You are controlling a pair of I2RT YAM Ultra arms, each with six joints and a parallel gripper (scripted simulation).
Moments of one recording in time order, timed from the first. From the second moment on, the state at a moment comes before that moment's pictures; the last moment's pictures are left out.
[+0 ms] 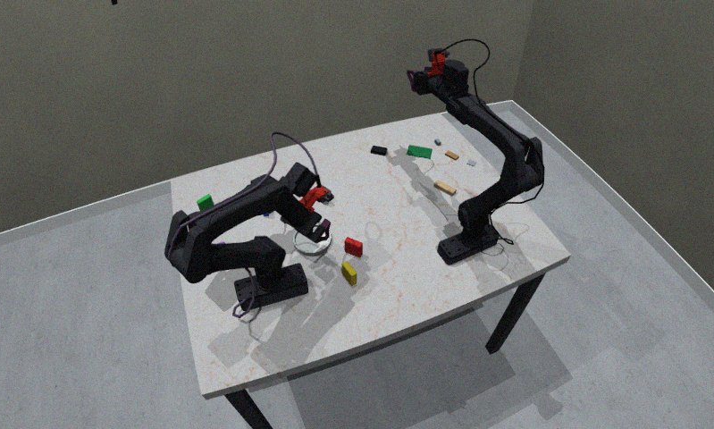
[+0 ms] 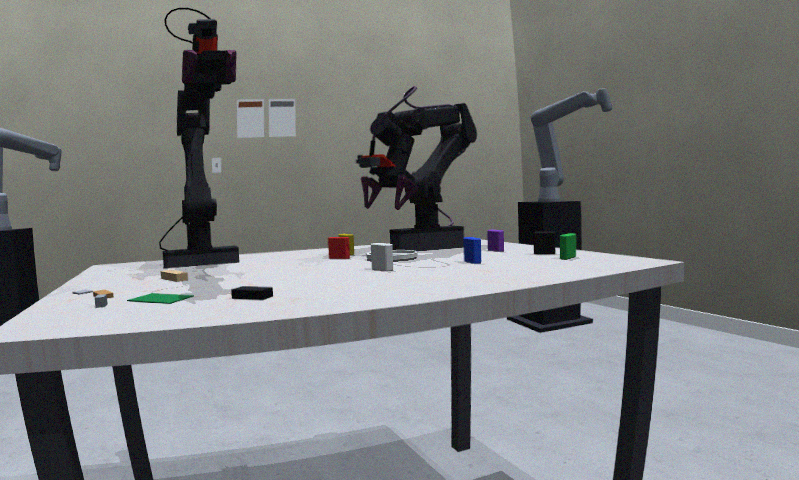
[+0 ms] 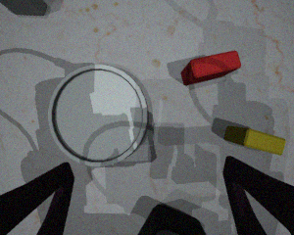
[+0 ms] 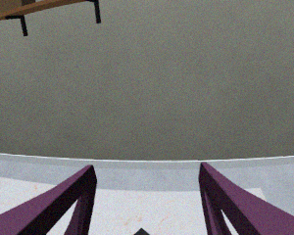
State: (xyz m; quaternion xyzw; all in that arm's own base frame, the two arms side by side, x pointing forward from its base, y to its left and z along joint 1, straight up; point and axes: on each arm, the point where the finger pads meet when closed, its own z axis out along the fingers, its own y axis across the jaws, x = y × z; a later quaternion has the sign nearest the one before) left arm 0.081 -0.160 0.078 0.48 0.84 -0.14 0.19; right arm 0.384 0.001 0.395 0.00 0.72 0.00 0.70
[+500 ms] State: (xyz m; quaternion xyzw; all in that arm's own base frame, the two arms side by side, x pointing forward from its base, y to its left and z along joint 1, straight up) left arm -0.011 -0.183 0.074 0.69 0.69 -0.18 0.14; right arm 0.384 0.001 0.395 0.00 0.72 0.00 0.70
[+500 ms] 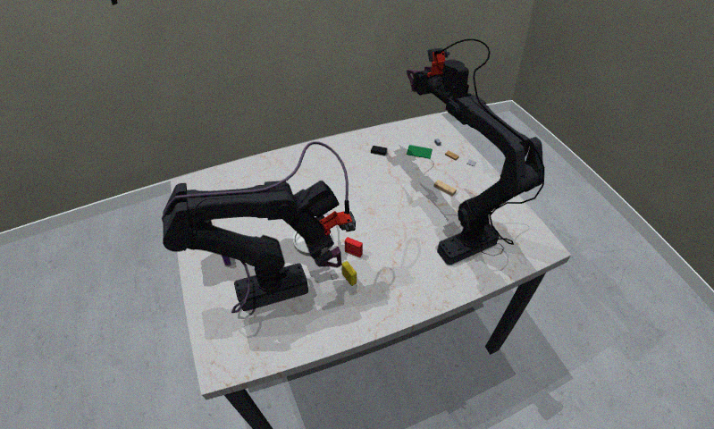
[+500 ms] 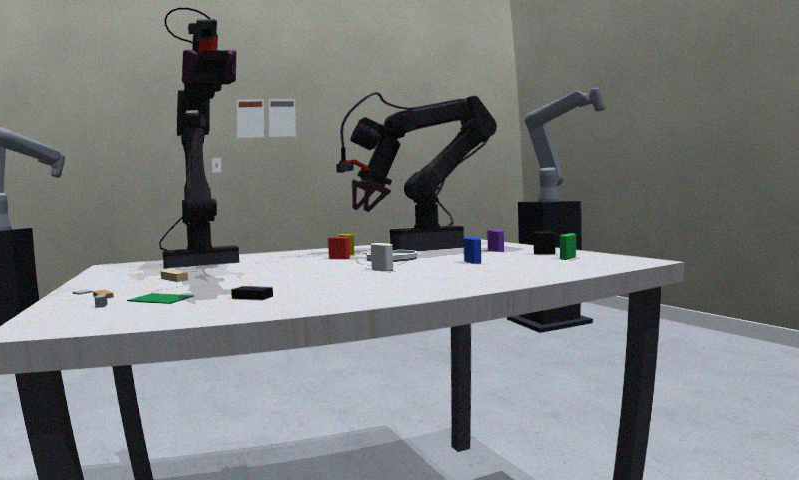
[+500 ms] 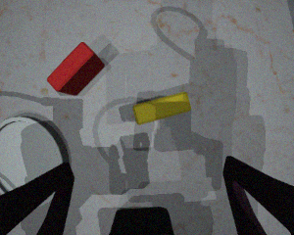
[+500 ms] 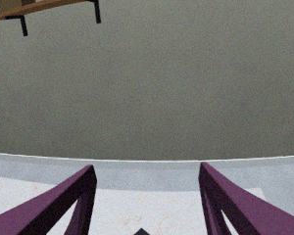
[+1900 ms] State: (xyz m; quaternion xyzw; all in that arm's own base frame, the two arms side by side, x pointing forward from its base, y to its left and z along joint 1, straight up) left arm 0.077 -0.144 0.097 0.53 0.82 -0.14 0.18; right arm 0.384 0.001 0.395 0.00 0.72 0.00 0.70
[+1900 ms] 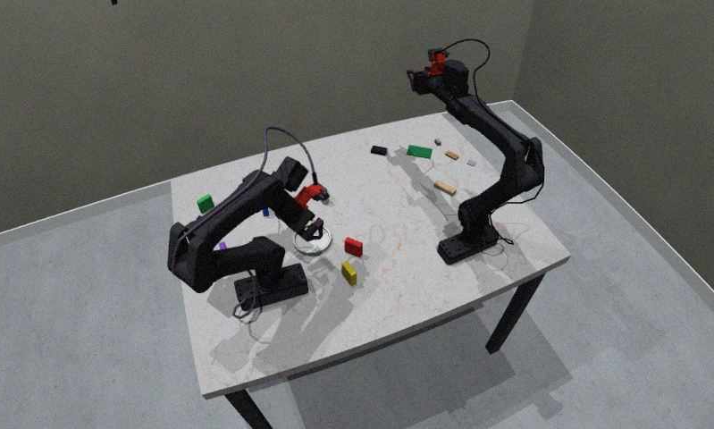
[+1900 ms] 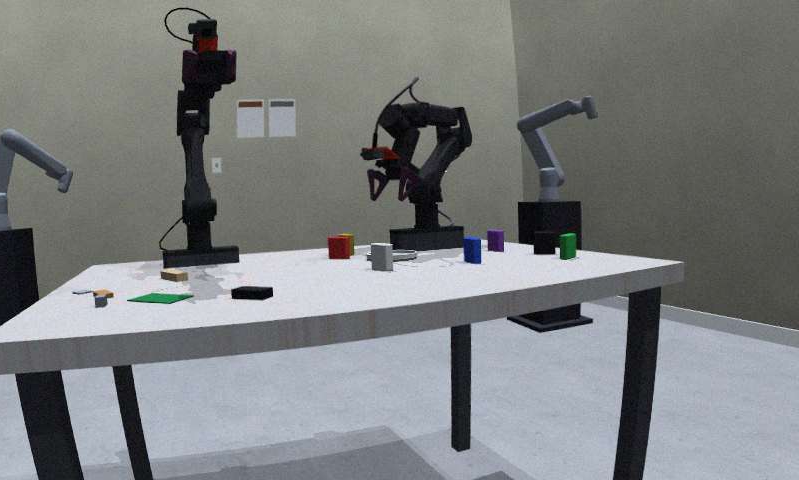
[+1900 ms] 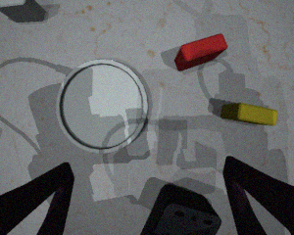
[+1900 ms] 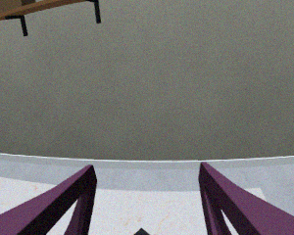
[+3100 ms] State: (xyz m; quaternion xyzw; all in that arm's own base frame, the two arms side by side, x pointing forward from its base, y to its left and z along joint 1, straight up) left arm 0.292 -0.050 0.153 0.06 0.97 -0.03 0.22; right arm 0.384 0.001 0.395 0.00 0.72 0.00 0.70
